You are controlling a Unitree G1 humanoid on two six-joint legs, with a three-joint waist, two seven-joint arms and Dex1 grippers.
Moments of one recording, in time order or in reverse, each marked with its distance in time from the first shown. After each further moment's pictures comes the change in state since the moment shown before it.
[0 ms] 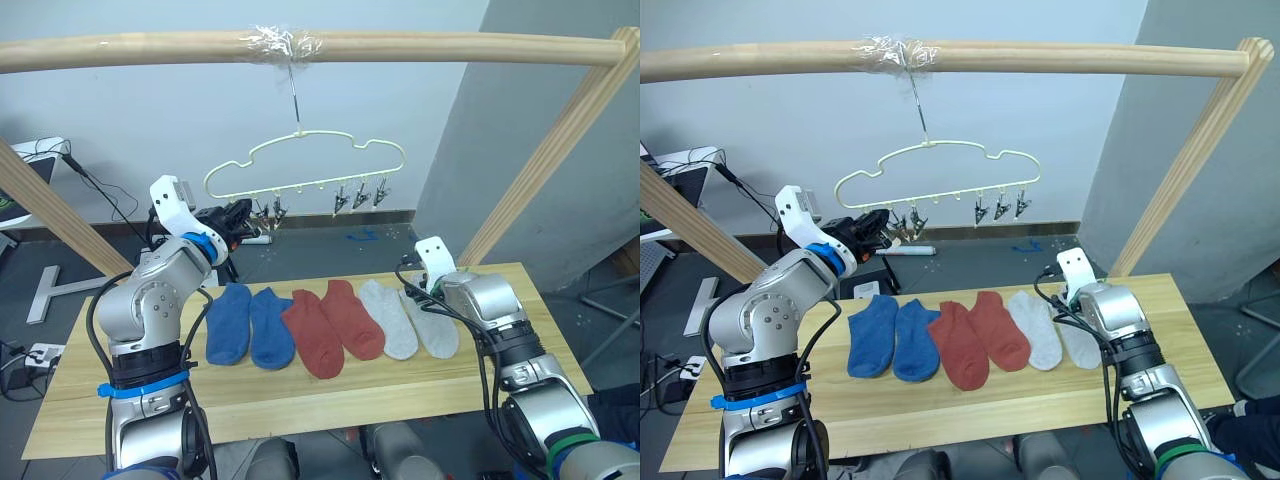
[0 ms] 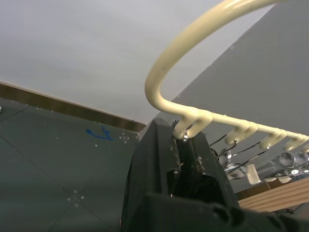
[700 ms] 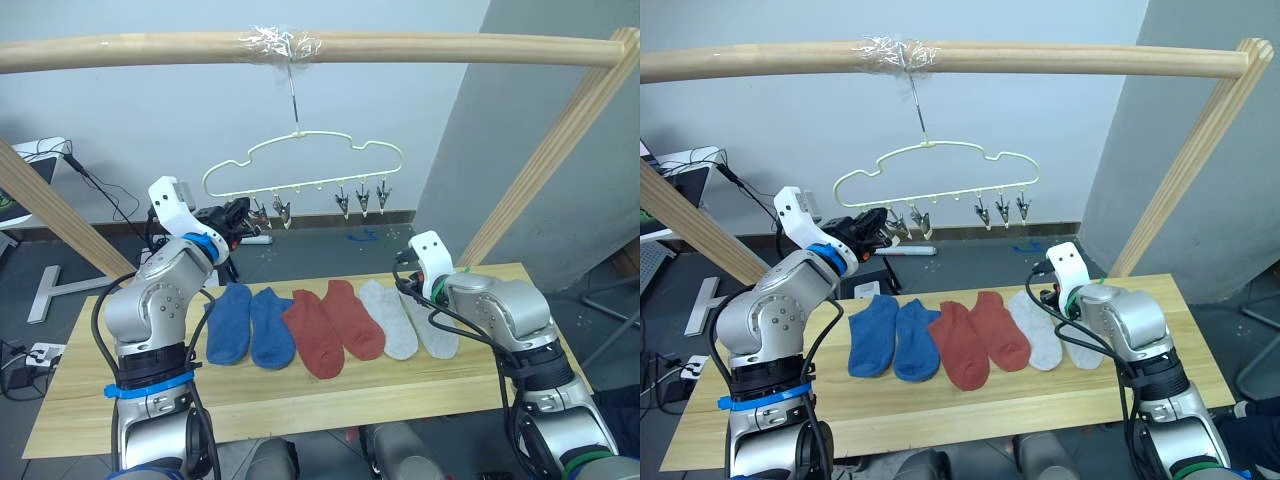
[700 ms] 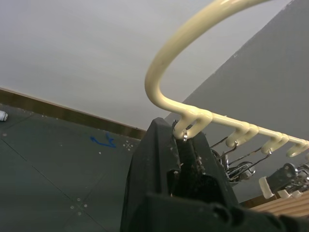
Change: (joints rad) left arm 0.003 -0.023 0.002 0.010 0.035 -0.045 0.000; right arm 0.104 -0.057 -0.008 -0.390 0.221 0.170 0.006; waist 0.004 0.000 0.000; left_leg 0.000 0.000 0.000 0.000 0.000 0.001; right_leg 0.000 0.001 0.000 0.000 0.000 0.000
